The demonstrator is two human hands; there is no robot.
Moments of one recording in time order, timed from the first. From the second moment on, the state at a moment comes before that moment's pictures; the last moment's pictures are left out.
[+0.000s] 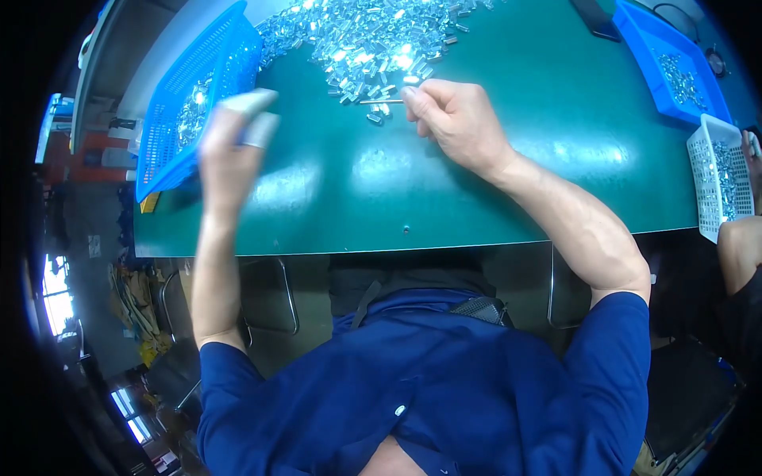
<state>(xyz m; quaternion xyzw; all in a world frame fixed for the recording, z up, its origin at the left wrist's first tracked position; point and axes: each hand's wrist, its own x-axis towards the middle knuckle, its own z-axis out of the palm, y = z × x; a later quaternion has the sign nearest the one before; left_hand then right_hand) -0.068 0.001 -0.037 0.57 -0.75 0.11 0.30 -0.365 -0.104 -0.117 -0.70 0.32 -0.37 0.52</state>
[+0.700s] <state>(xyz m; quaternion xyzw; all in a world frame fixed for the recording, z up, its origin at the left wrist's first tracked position) -0.129 -0.011 -0.118 0.59 -0.73 -0.12 0.34 -0.361 -0.102 -0.124 -0.83 0.32 -0.29 0.36</state>
